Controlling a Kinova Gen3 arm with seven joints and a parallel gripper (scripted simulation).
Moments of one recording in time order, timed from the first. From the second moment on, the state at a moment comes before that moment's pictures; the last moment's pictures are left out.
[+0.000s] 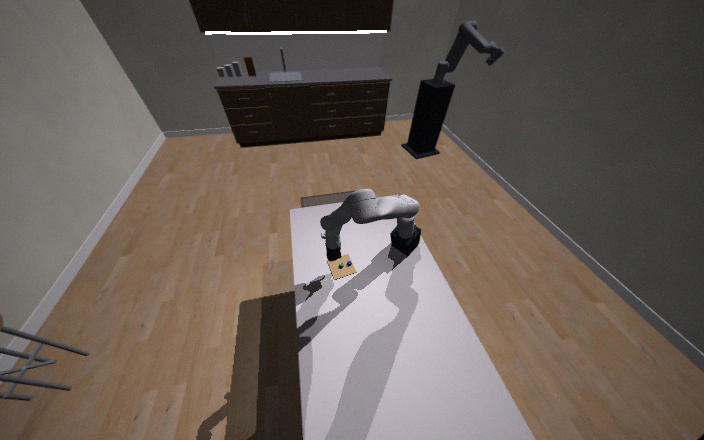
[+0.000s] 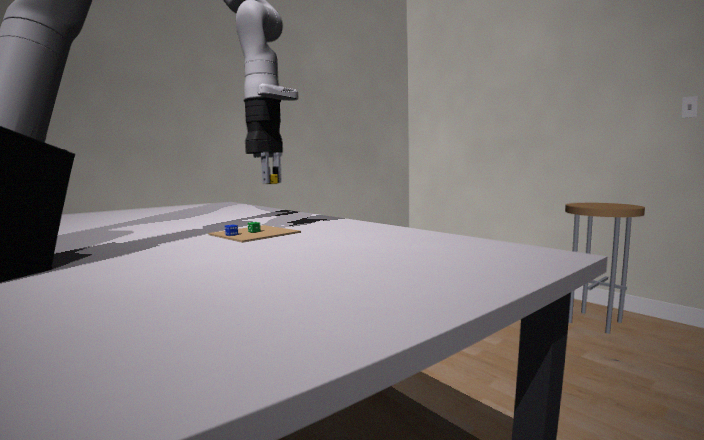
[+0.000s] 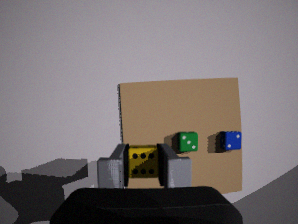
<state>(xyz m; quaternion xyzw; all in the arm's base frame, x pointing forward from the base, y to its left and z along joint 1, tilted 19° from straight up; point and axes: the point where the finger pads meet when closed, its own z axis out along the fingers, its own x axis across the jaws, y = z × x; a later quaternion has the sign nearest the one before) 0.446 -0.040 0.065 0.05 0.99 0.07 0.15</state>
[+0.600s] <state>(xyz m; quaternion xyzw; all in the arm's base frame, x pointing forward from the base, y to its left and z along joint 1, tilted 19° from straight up) 0.449 -0.038 0.062 0.05 0.99 0.07 0.15</state>
